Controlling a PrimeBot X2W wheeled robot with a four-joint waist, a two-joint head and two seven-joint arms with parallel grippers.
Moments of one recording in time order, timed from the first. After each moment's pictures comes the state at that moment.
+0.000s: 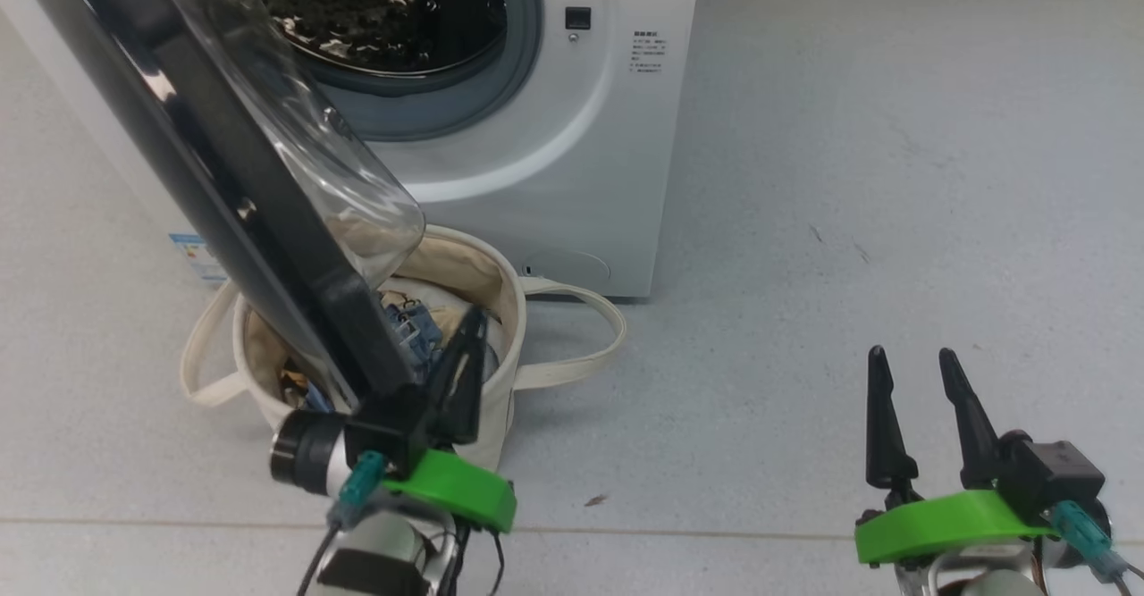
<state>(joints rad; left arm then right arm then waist) -0.32 0.05 -0.41 0.33 -0.18 0.21 -0.26 -0.02 -0.05 0.06 0.10 0.22 0.13 -0.25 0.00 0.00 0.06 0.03</state>
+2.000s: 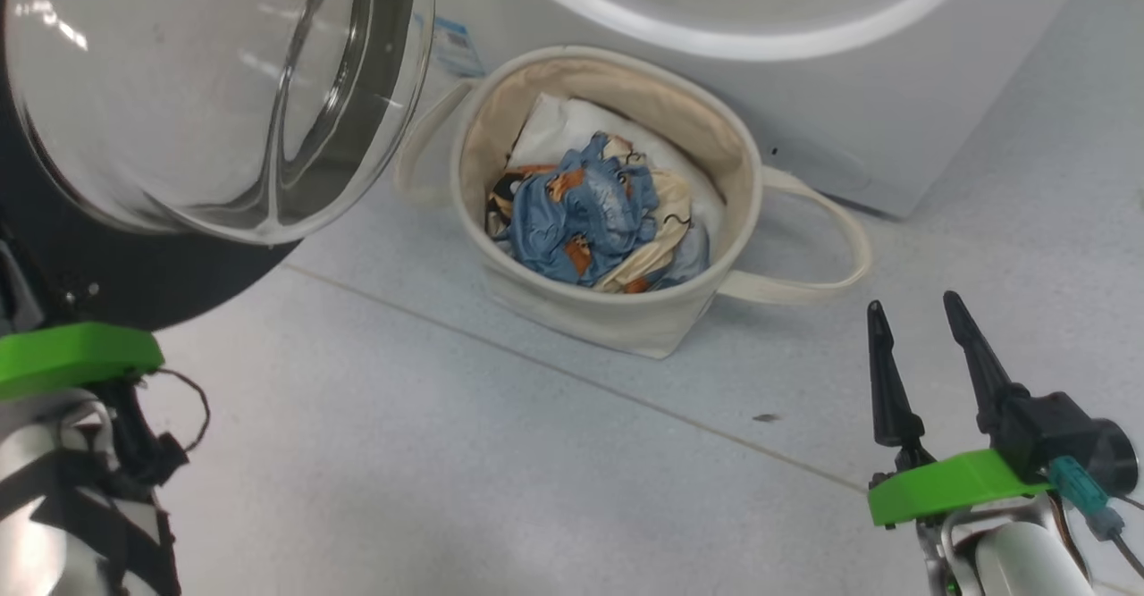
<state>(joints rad) -0.48 0.08 0.34 0.40 -0.26 0.18 -0.26 -0.10 -0.12 0.10 0.11 0.13 0.13 -0.25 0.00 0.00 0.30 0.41</state>
